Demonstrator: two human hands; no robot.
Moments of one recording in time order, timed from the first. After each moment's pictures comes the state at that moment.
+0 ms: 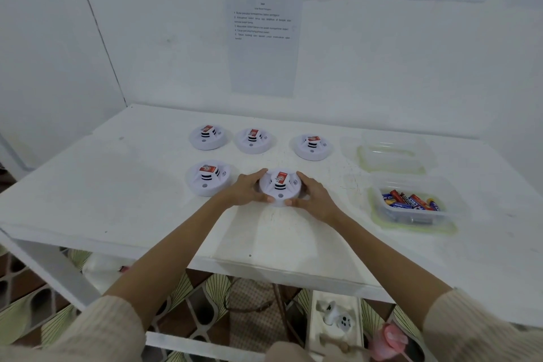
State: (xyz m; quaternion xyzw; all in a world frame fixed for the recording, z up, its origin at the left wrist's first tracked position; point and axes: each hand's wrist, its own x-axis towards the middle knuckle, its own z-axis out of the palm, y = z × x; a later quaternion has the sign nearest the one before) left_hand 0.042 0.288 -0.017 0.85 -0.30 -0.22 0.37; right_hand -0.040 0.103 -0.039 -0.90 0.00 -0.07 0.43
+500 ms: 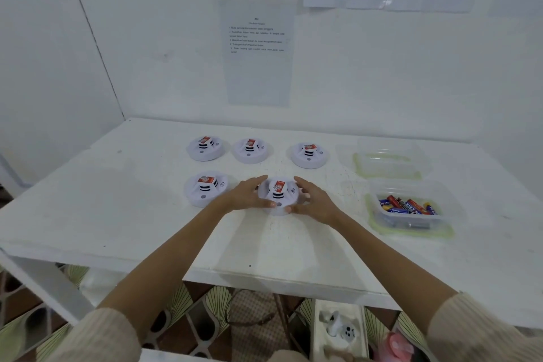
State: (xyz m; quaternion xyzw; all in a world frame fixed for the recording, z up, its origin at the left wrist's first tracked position) left_hand 0.042 0.285 -0.004 0.85 -0.30 -0.23 0.37; right_hand -0.038 0.097 -0.030 -0.89 0.05 -0.03 0.45
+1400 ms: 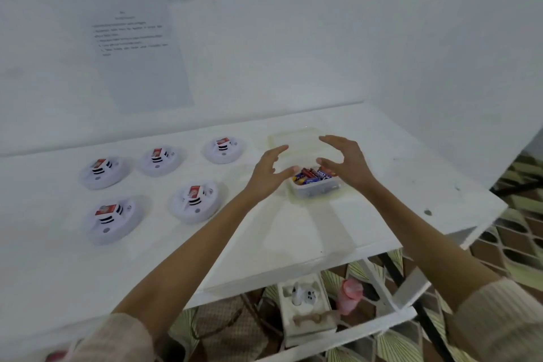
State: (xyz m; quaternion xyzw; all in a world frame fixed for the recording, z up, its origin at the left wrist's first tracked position) left_hand -0.052 0.106 0.020 0.74 -0.40 -0.18 0.52; right_hand -0.166 -0.064 0.015 -0.88 0.20 -0.28 0.32
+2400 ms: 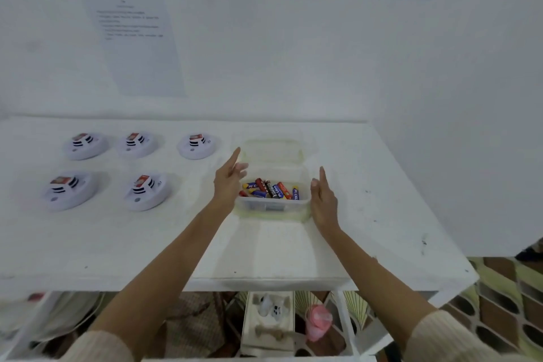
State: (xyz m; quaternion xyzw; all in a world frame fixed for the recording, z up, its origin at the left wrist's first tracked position) left_hand -0.079 0.039 -0.005 0.69 -0.11 -0.11 0.71; right_hand -0.192 -0.122 -0.039 -0.80 0.25 -0.27 0.48
